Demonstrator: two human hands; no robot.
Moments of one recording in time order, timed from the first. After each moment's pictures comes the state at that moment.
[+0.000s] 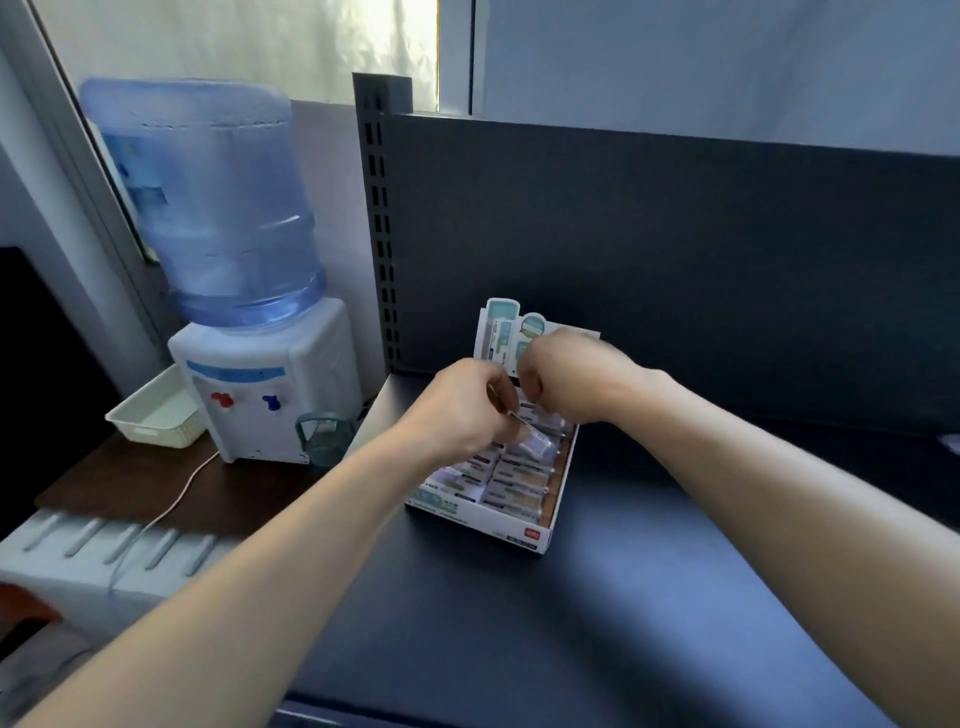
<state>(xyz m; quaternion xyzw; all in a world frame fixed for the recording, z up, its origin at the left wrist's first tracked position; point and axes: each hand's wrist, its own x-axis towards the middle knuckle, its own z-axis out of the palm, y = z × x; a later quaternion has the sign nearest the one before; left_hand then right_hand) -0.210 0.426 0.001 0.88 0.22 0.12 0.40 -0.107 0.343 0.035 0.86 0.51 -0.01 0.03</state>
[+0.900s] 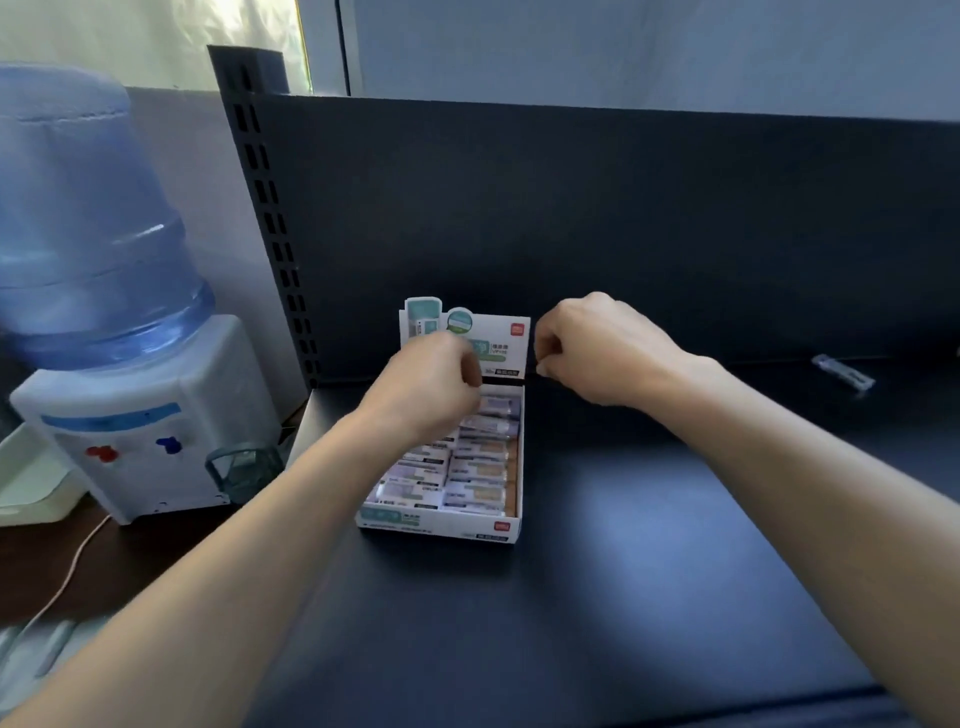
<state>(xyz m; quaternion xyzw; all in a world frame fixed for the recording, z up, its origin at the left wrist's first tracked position) -0.189 0.423 0.015 0.95 0.15 0.11 0.25 -0.109 0.288 0.050 0.92 0.38 0.05 -0.06</state>
